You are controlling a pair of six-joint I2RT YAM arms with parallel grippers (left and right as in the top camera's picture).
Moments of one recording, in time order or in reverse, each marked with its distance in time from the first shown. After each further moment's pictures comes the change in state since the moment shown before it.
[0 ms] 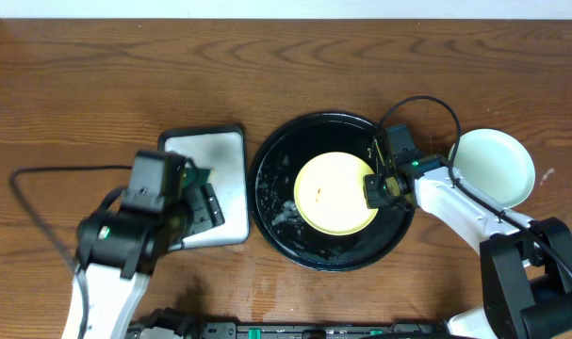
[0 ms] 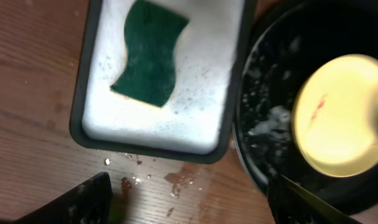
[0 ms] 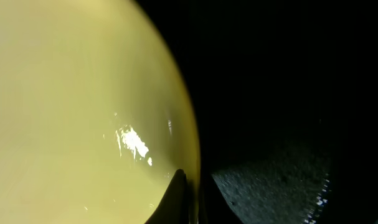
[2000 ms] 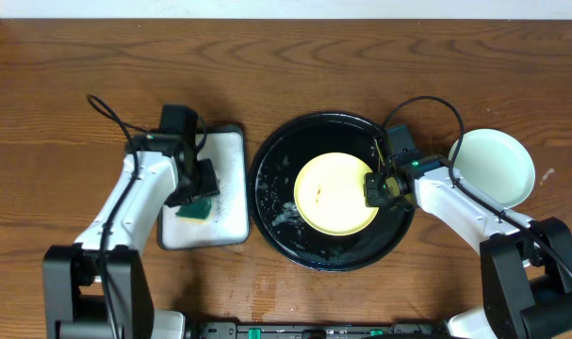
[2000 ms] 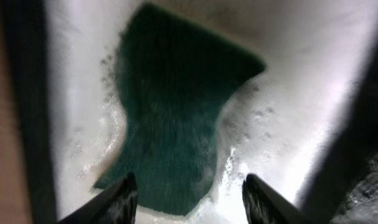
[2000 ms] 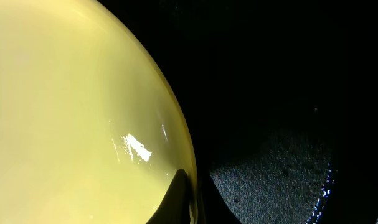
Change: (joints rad) left arm 0.151 0.580 -0.068 0.347 0.014 0.190; right arm -0.001 0.000 0.000 -0.006 0.006 0.077
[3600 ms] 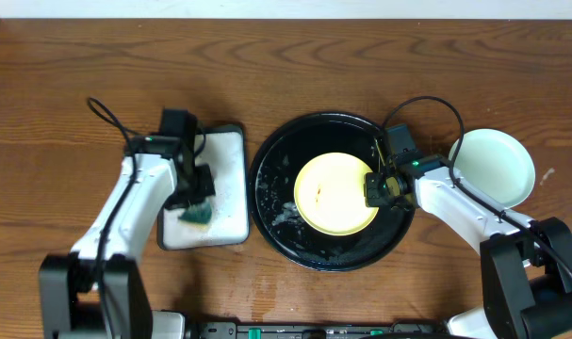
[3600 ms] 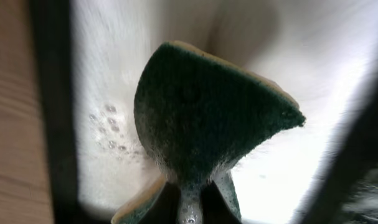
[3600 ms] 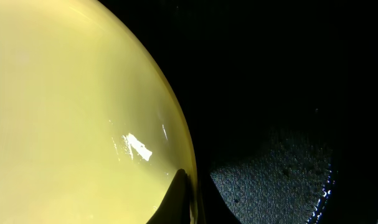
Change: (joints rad) left arm -0.001 -0.059 0.065 -0.103 -0.022 -0.003; right arm -0.001 0.000 0.000 0.000 -0.005 0.000
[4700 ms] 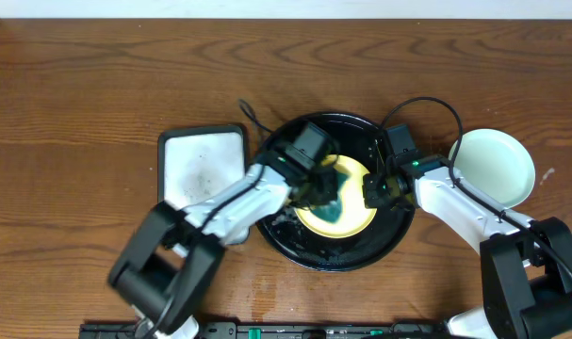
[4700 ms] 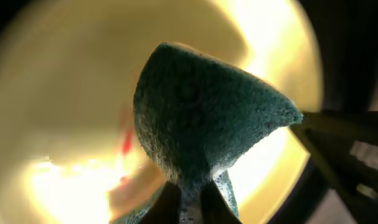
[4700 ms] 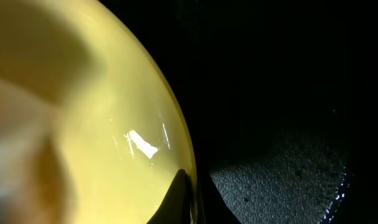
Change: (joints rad) left arm -0.611 0.280 0.044 0.515 0.296 -0.430; right arm 0.000 0.000 0.000 -0.003 -0.038 -0.026
